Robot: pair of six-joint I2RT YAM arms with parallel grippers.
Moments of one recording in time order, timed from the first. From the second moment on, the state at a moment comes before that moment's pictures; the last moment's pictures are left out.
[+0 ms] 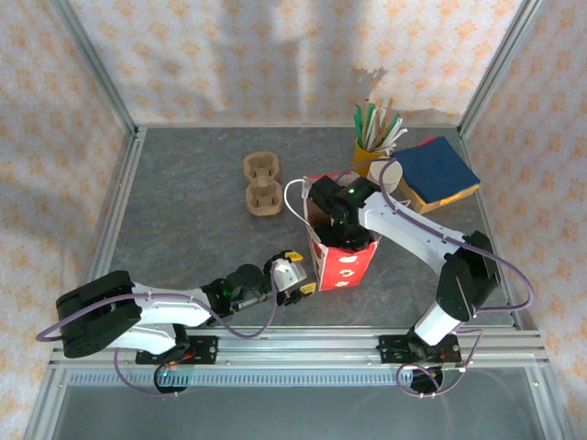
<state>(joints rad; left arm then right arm) -1.04 1.29 0.28 0.73 -0.06 0.17 0.74 1.61 1.38 -1.28 -0.01 0.61</state>
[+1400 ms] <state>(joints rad) -1.04 1.28 0.28 0.72 -0.08 0.17 0.74 1.61 1.41 -1.28 -0.01 0.61</state>
